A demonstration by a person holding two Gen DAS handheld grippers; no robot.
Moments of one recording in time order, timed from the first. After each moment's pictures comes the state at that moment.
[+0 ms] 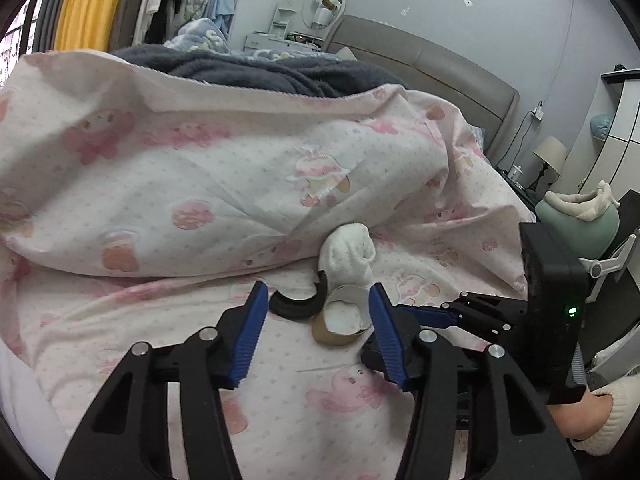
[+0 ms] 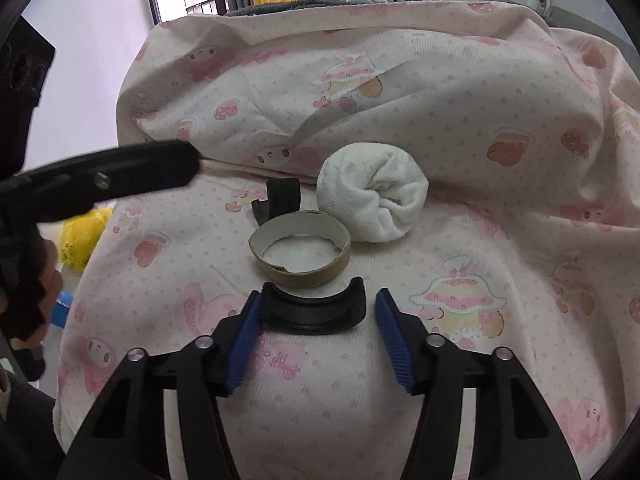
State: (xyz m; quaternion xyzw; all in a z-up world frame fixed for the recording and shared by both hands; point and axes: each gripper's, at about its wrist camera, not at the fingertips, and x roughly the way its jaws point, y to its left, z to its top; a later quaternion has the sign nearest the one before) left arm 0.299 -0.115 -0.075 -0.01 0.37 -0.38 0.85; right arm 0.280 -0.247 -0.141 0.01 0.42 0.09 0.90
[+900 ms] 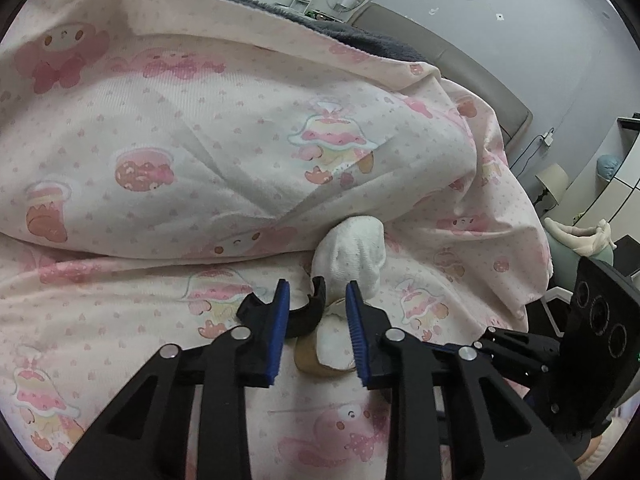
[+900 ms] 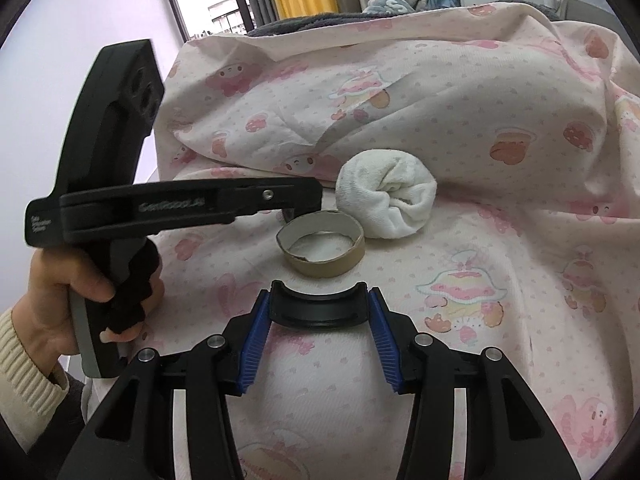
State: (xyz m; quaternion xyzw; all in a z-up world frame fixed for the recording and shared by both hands) left arm 0.335 -0.142 -0.112 -0.08 0.42 -0.38 0.82; right arm 0.263 -0.266 -0.132 0.04 0.41 0.16 0.90
